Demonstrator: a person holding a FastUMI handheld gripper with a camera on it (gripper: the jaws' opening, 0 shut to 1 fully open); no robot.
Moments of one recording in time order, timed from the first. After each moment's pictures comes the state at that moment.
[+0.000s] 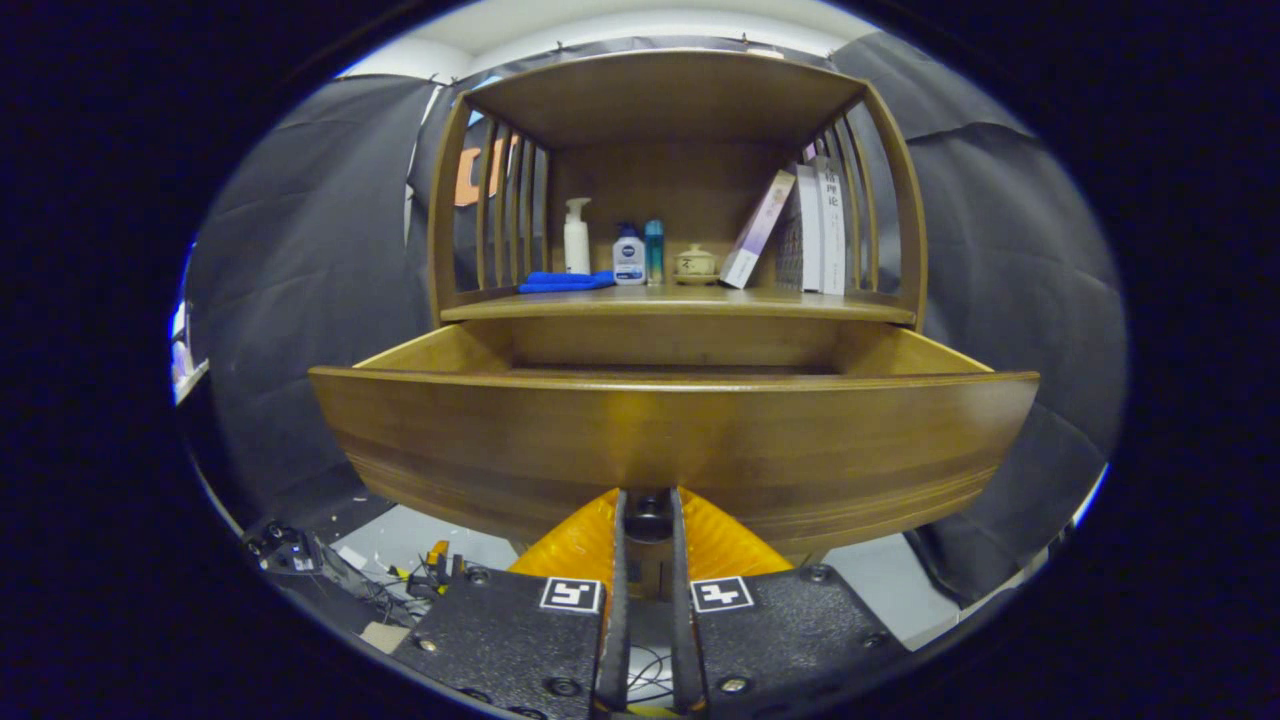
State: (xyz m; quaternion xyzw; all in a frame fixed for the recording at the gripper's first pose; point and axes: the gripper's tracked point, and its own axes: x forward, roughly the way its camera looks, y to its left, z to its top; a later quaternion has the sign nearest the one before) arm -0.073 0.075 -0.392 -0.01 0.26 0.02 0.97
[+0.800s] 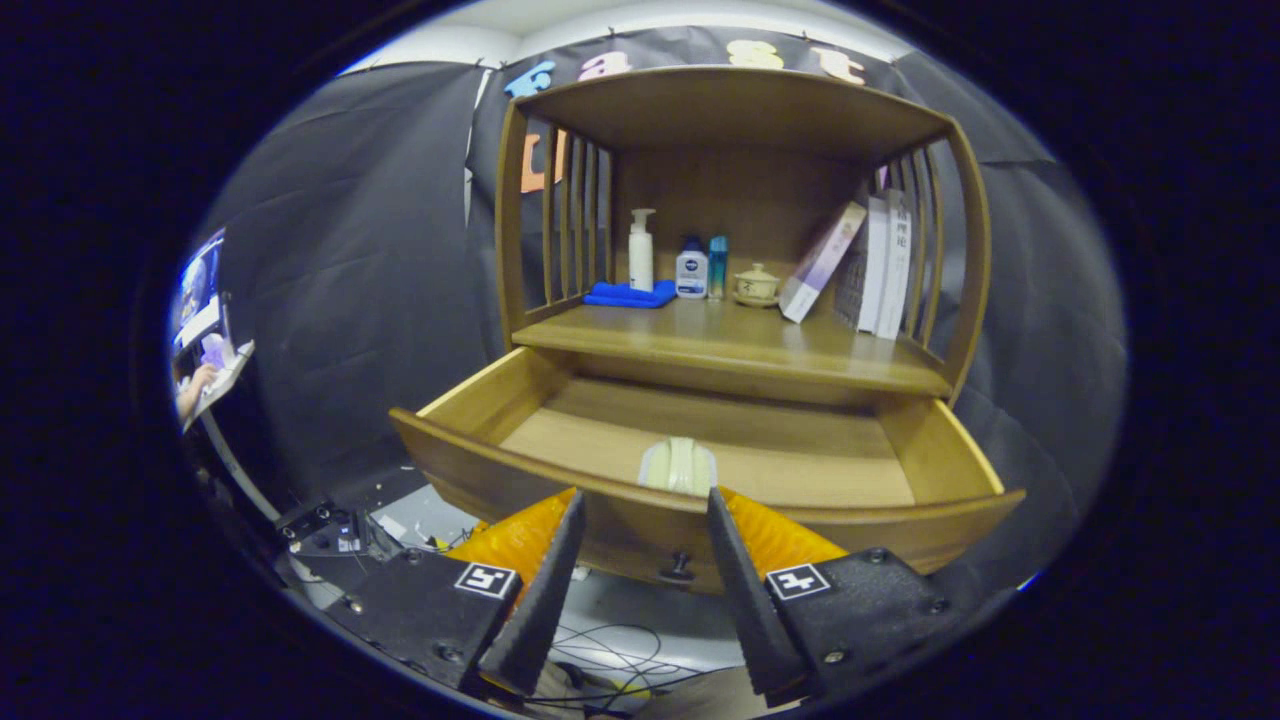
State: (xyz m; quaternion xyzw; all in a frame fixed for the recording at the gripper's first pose) arm -0.060 0.103 -0.301 -0.04 0.31 0.11 0.94
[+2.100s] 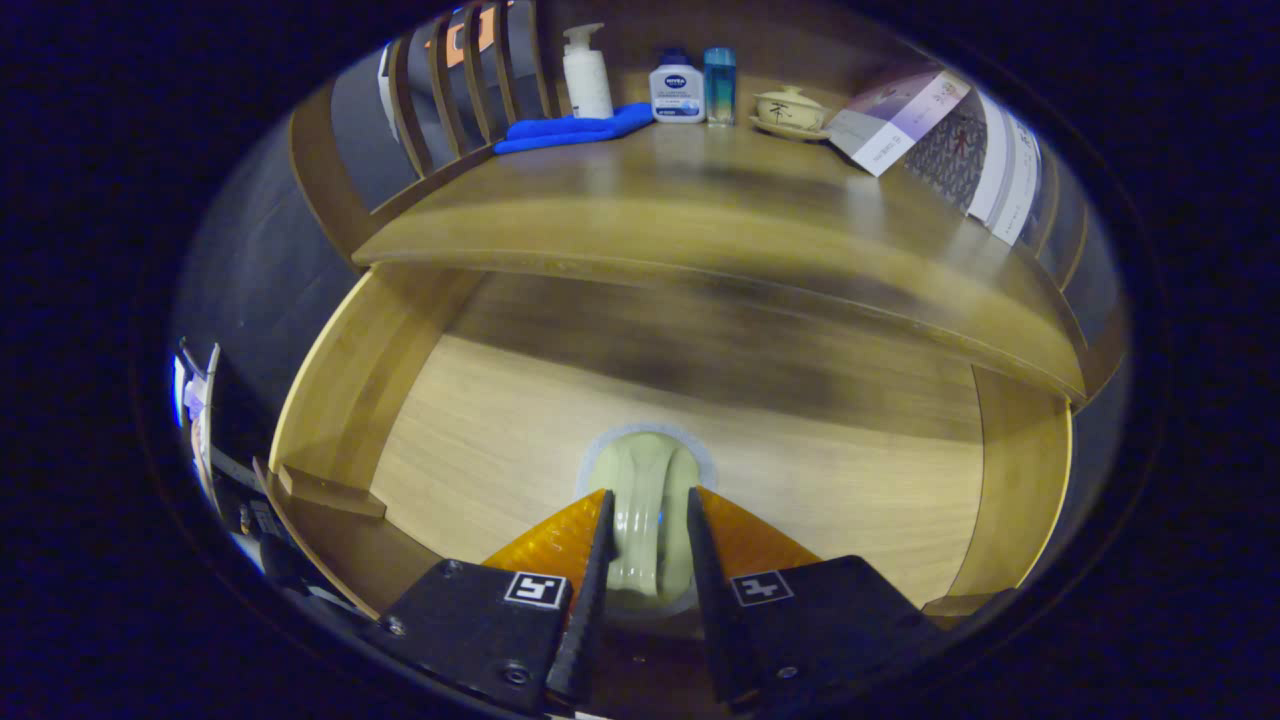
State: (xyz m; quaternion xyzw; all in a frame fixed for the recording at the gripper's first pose) arm 0.044 0.097 -0.412 -0.03 0.58 0.09 0.81
